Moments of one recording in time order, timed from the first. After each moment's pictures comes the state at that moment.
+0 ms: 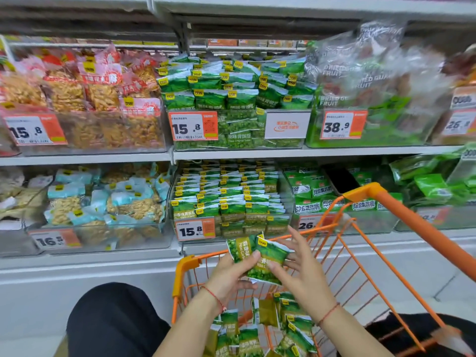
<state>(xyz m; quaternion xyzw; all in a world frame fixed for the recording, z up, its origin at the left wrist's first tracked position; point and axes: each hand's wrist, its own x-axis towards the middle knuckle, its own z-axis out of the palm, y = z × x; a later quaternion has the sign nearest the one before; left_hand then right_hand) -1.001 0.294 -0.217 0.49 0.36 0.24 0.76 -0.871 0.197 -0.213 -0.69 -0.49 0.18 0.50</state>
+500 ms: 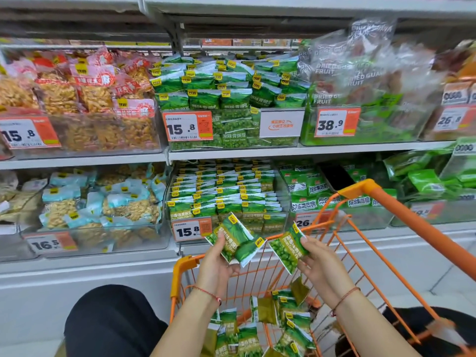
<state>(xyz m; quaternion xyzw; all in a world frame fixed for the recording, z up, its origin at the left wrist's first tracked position) -1.000 0.309 -0.219 0.32 0.30 0.39 0.81 -0.840 0.193 -0.198 -0.52 -0.15 0.43 0.72</state>
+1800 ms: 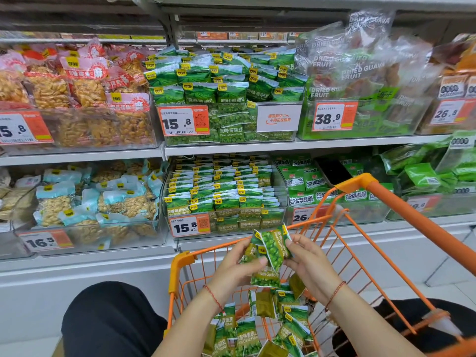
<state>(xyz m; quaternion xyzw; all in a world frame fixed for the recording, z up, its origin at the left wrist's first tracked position) -0.996 0.294 -0.233 0.61 0.29 0.22 0.70 -0.850 0.200 -0.209 -0.54 -0.26 0.44 0.67</state>
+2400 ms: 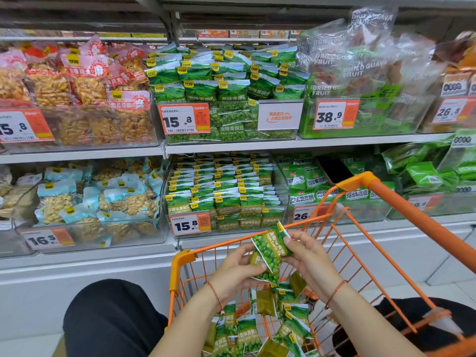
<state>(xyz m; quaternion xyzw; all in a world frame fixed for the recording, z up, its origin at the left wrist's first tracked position) -0.997 0.291 -0.228 0.55 0.27 0.17 0.77 -0.849 0.201 -0.212 -0.56 -0.28 0.42 0.66</state>
